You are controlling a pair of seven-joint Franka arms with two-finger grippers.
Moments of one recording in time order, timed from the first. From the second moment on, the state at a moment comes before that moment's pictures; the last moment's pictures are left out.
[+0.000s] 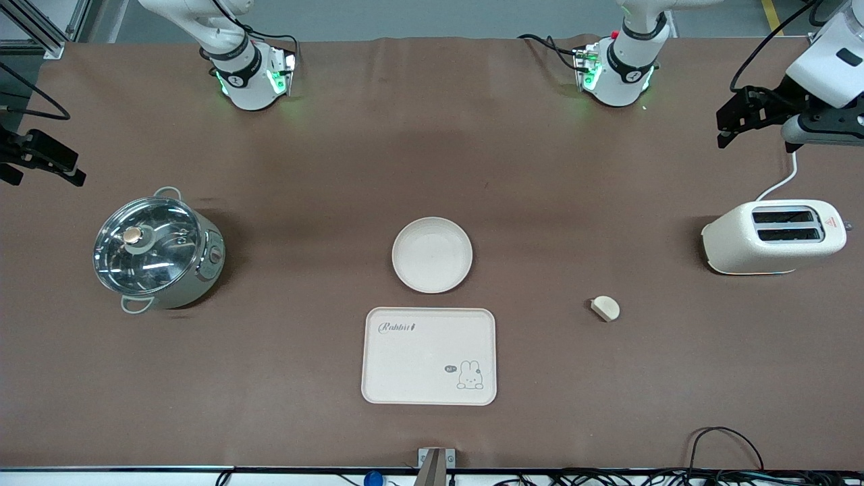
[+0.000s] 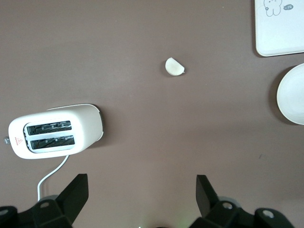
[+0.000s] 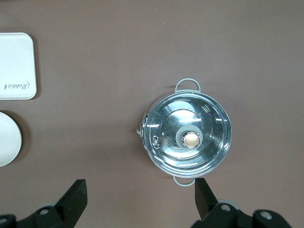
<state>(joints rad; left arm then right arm) 0.00 -0.10 -0.14 -1.59 0.03 1.51 -0.01 -0.05 0.00 0.00 -1.48 0.01 1.53 -0.01</state>
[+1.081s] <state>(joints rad) -0.02 0.36 -0.14 -1.55 0.03 1.88 -0.37 0.03 0.05 0.00 -1.49 0.08 1.64 0.04</state>
